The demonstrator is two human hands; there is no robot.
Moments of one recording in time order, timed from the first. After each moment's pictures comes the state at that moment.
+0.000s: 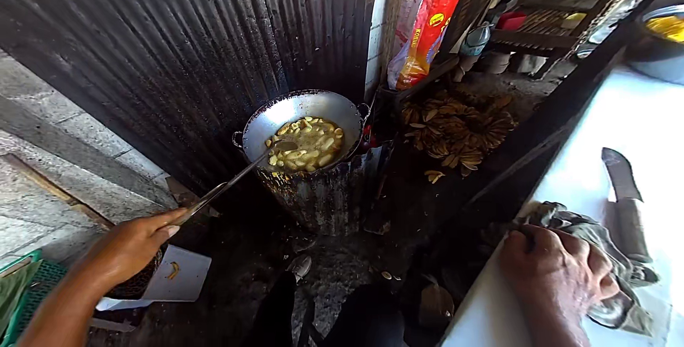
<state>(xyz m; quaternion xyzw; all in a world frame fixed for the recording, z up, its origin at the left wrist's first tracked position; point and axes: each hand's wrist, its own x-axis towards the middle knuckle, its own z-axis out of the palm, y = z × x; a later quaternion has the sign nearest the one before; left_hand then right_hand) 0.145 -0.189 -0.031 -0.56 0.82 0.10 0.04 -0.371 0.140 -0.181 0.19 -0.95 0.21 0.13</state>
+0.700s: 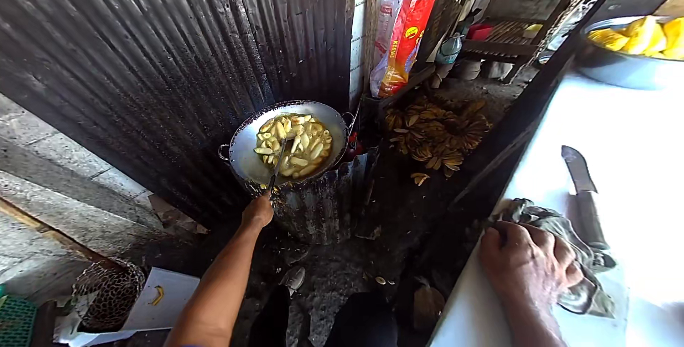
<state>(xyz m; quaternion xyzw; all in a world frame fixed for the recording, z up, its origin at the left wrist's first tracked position) -0.073 -0.257 -0.209 -0.59 0.78 0.19 0.10 -0.373 0.138 -0.182 0.18 -0.95 0.21 0.14</state>
